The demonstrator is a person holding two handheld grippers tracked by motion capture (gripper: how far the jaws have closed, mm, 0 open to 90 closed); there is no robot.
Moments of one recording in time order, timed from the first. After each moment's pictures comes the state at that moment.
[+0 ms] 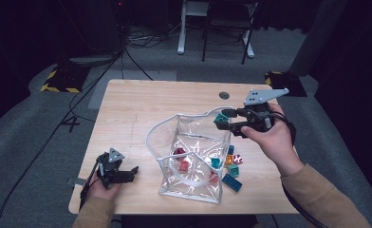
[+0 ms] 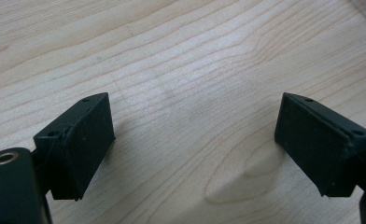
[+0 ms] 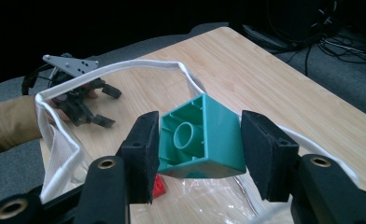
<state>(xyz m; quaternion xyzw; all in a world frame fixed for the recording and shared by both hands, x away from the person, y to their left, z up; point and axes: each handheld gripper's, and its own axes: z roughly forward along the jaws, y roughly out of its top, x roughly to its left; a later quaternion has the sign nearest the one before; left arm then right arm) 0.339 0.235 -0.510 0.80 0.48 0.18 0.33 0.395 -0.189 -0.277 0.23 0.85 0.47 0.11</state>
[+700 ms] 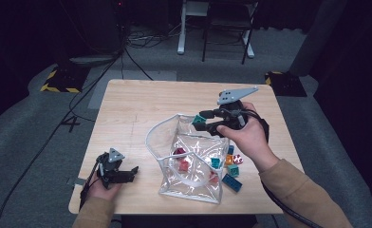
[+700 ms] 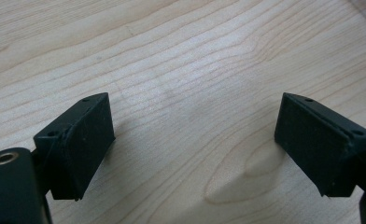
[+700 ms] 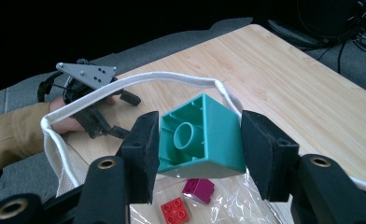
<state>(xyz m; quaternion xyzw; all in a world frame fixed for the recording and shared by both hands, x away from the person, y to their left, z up) 0.339 0.235 -0.510 0.80 0.48 0.18 0.33 0.410 -0.136 -0.292 0.21 0.86 0.47 0.07</state>
